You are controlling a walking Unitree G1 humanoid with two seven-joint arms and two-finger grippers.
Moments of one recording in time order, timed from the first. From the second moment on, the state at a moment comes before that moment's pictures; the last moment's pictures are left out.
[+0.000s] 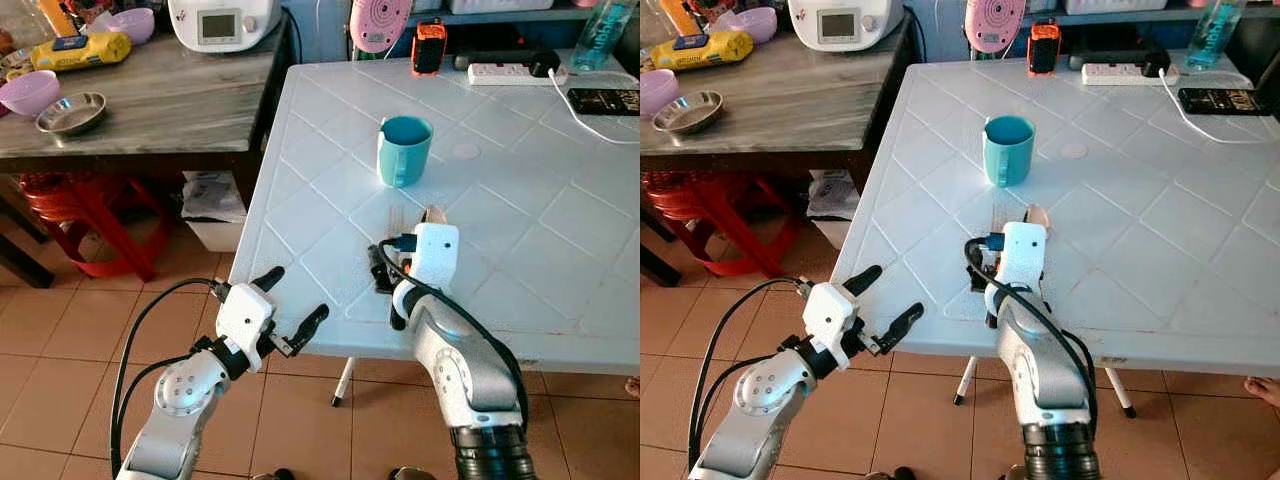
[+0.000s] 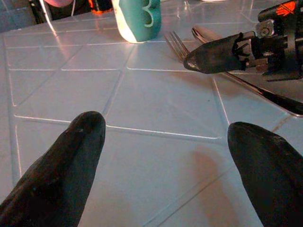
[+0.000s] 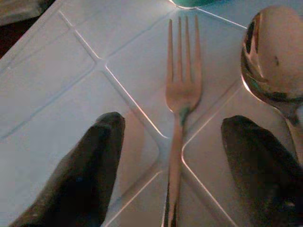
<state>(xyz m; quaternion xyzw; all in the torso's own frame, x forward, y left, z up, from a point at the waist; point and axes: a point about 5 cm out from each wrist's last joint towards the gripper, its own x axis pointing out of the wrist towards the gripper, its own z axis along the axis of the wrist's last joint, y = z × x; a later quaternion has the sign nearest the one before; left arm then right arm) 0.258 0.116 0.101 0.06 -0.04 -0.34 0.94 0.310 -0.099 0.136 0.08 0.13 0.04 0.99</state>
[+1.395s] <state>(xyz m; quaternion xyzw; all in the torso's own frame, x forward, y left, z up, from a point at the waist) 0.259 0.113 0.097 0.09 -0.02 -0.40 0.91 0.315 -0.116 0.126 0.03 0.14 0.02 0.99</state>
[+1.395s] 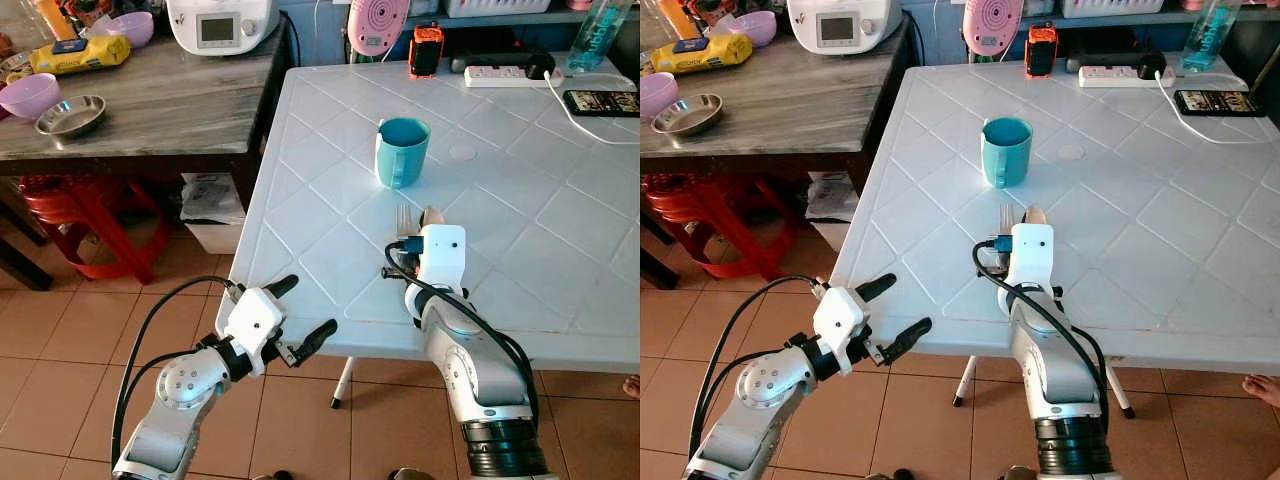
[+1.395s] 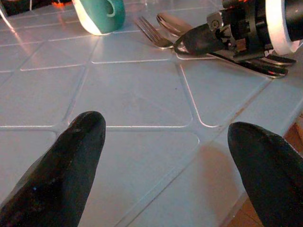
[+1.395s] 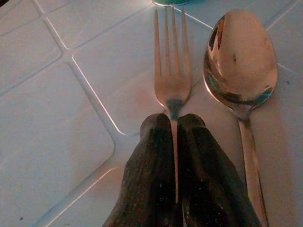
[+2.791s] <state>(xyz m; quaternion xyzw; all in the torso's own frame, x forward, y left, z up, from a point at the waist) 0.301 0.132 0.127 -0.01 -0.06 -0.19 0.98 0.281 -0.130 0.157 0.04 -0.01 0.00 1.00</state>
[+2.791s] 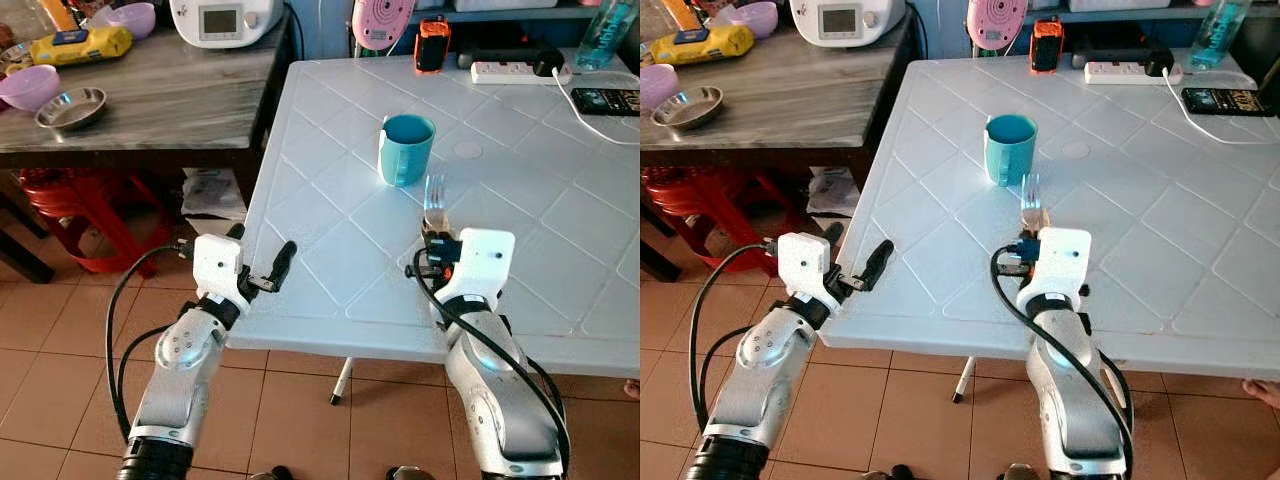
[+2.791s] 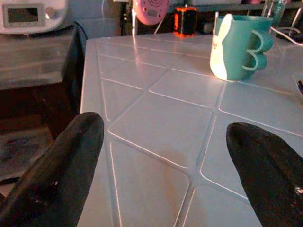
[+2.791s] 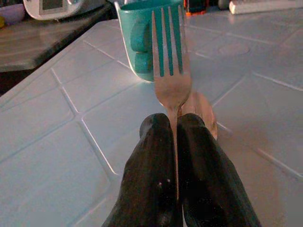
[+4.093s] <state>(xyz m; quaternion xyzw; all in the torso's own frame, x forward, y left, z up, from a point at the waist) 0.307 0.119 0.128 -0.03 -0.06 -0.21 0.98 0.292 -0.147 0.160 -0.01 -0.05 -0.03 1.00</state>
